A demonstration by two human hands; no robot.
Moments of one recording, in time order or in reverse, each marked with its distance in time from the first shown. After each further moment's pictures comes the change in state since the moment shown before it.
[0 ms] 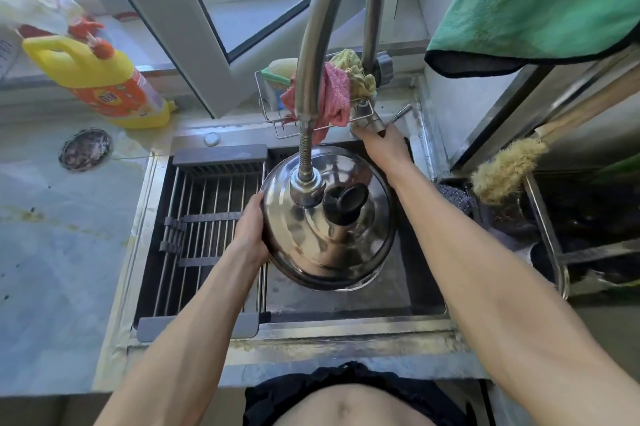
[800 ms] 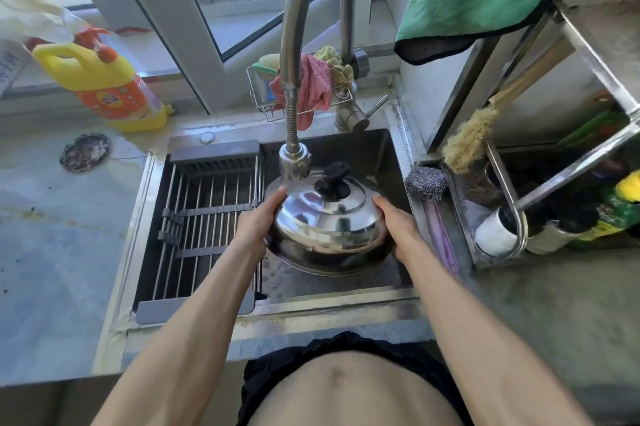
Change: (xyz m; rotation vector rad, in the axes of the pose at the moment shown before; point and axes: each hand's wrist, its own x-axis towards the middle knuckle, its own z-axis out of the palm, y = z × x) left_hand -0.044 -0.026 -0.004 0.353 0.029 0.170; right_hand -0.097 0.149 -0.018 0.367 0.023 0.374
